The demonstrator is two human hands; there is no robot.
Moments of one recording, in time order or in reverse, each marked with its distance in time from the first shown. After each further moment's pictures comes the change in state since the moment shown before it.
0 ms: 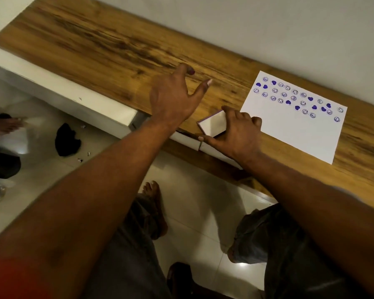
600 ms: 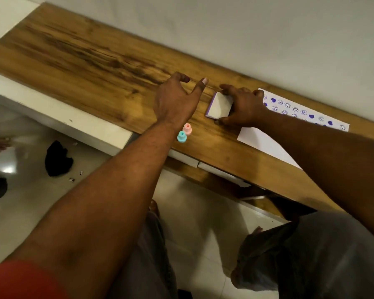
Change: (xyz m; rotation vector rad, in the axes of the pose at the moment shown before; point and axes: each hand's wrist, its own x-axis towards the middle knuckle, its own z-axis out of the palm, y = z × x) left_hand 0.061 -0.008 0.050 -0.231 -0.005 -0.252; right_hand 0.156 0.051 -0.012 0.072 -0.264 -0.147
